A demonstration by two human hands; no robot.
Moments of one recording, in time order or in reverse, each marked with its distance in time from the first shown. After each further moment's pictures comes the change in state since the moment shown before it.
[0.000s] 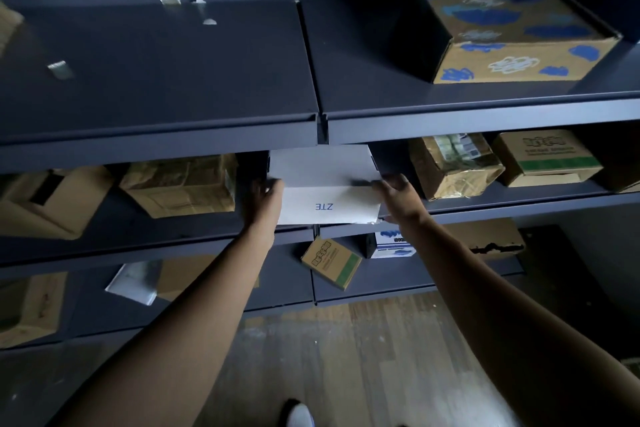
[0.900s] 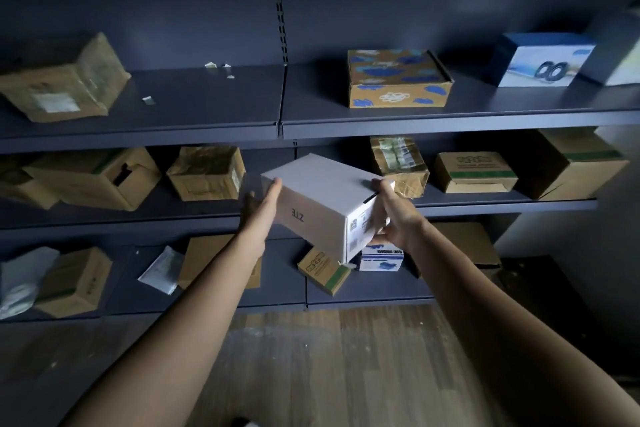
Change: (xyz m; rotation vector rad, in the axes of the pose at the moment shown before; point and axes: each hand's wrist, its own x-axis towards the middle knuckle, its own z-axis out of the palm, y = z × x) left_hand -0.228 0.034 -0.017 -0.034 0.001 -0.043; right_hand -0.176 -0.017 -0.148 0.258 -0.269 0.160
